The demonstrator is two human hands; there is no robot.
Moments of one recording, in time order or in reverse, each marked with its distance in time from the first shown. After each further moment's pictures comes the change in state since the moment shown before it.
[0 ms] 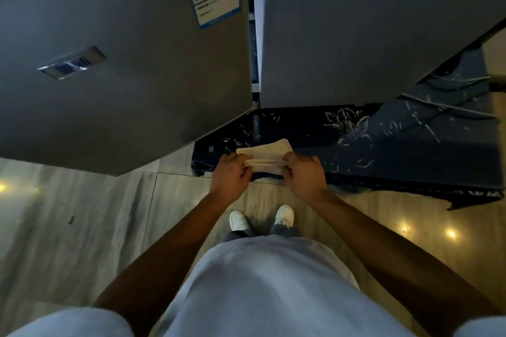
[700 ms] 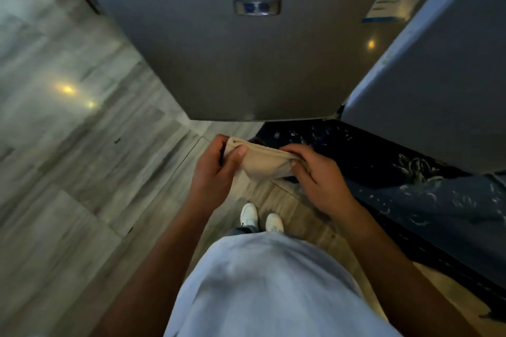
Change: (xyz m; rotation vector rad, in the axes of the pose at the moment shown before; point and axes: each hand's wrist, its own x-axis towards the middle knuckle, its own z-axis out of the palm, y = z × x) left_hand -0.146 -0.010 -0.124 -0.620 0.608 -0.223; right_hand -0.022 -0.132 -0.078 0.525 -0.235 -0.516
